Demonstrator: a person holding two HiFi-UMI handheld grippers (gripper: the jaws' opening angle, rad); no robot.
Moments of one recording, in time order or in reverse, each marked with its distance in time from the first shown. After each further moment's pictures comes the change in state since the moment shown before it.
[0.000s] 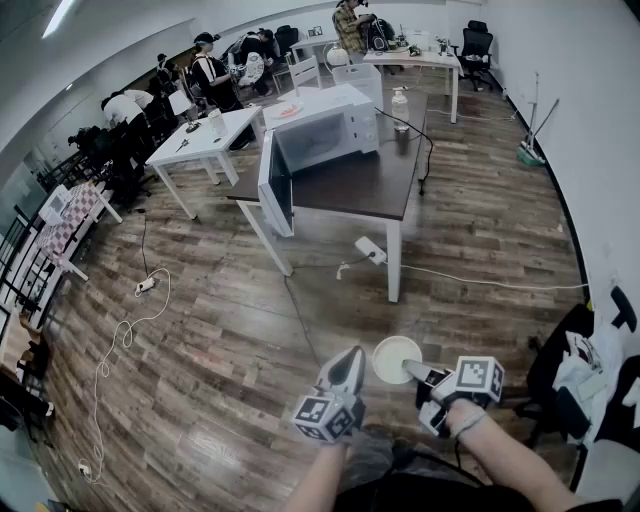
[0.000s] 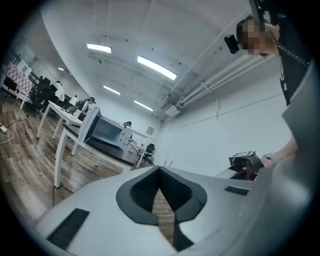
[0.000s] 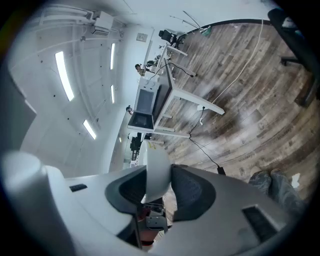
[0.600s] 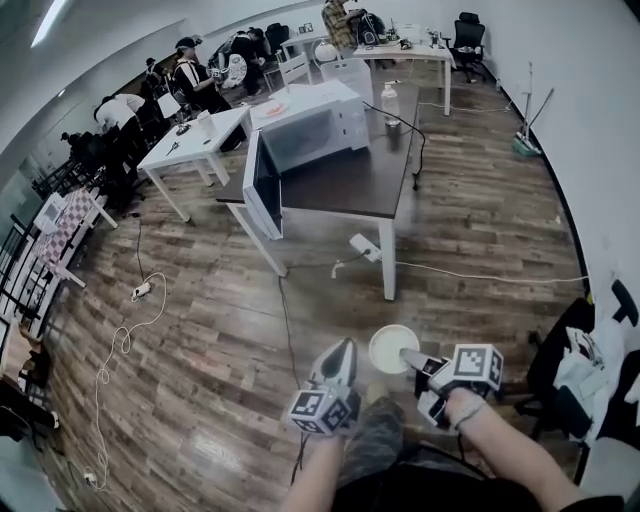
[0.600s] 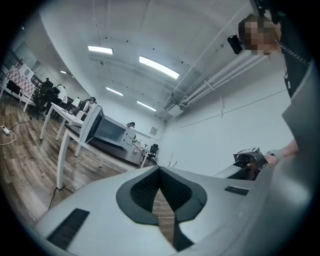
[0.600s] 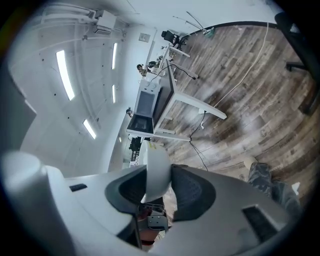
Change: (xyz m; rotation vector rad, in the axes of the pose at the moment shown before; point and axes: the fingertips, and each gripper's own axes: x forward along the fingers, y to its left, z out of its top) left arm 0.034 0.017 -0.006 0.004 -0.009 0.046; right arm 0.005 -0.005 0.041 -0.037 -0.010 -0.023
